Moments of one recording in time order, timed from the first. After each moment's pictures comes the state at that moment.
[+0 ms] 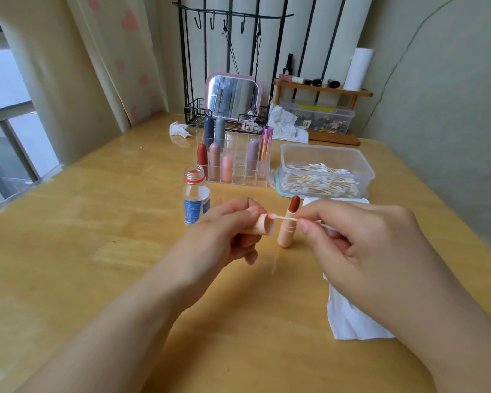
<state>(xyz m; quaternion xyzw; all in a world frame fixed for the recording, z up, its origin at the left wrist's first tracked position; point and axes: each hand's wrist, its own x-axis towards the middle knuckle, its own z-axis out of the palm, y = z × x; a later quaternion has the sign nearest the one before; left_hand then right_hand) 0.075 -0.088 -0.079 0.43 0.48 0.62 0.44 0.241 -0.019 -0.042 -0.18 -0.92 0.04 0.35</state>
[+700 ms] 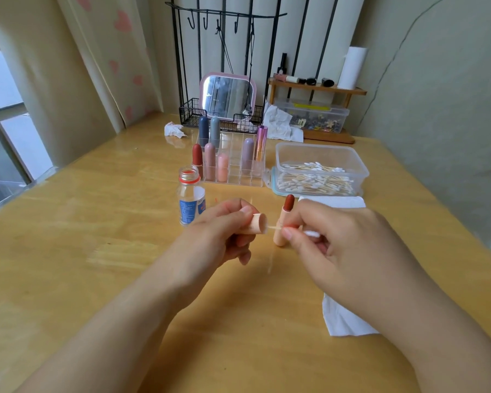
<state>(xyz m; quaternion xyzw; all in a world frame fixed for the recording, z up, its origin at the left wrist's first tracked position) 0.076 -0.089 -0.081 0.41 0.50 0.62 0.44 0.237 -0.020 -0.046 -0.22 -0.93 0.04 0.30</state>
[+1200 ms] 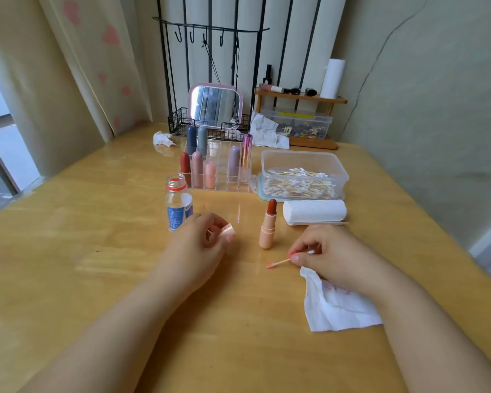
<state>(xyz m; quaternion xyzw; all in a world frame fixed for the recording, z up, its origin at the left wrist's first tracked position) 0.061 -0.072 -0.118 0.50 0.75 0.43 0.07 0.253 0.037 -0.081 -0.39 -0.87 0.27 0.10</state>
